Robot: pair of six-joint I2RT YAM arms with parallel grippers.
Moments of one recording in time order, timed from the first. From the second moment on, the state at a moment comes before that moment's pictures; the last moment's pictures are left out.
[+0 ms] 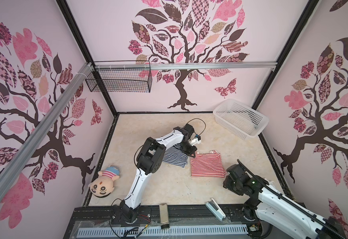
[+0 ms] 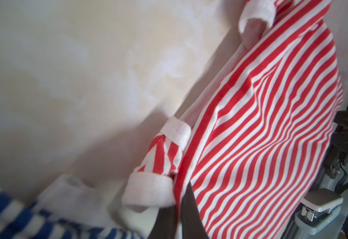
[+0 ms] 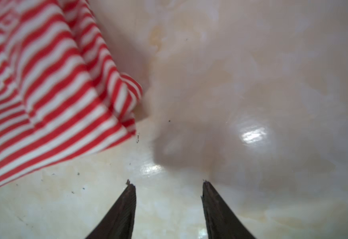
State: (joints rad) left arm -0.61 2.30 1.83 -0.92 0.50 0.14; right arm 0.59 0.79 0.35 -0.76 0.09 1.04
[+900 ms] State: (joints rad) left arm -0.63 2.34 1.88 -0.95 0.50 0.16; right arm 0.28 1.09 0.37 -0.28 -0.16 0.97
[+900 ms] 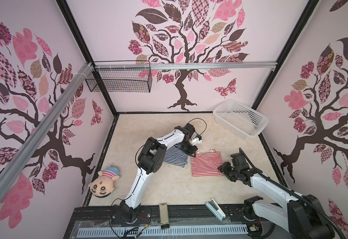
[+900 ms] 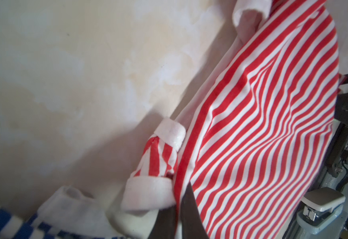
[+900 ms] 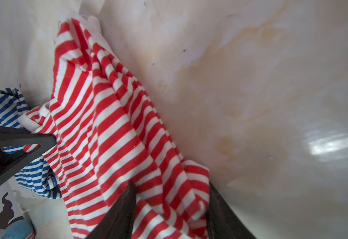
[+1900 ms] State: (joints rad) left arm -0.64 2.36 2.16 -1.09 0.40 0.21; right arm 0.28 0.92 0.45 -0.34 -0.28 0.89
